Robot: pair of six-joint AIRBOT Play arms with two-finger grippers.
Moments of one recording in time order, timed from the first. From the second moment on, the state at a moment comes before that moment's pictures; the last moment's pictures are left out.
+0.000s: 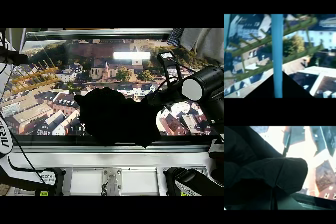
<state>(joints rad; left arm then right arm) 0.22 -1.59 1.89 1.53 -1.10 -1.13 0.47 -1.10 1.40 -1.66 1.47 1.84</state>
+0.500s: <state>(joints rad) 0.06 -1.44 1.89 1.16 -1.57 -0.65 0.47 -1.10 1.40 -1.66 1.47 1.84</state>
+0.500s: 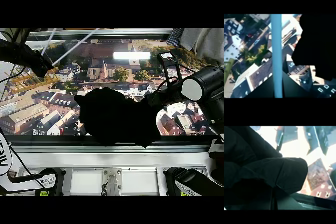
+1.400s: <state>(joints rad) 0.16 -0.97 1.24 1.12 -1.80 -0.24 0.47 -1.10 1.40 -1.66 1.47 1.84</state>
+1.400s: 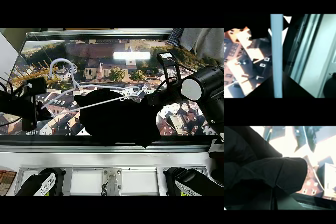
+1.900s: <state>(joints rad) 0.11 -0.97 1.23 1.12 -1.81 -0.22 0.47 -1.10 1.40 -1.66 1.47 1.84</state>
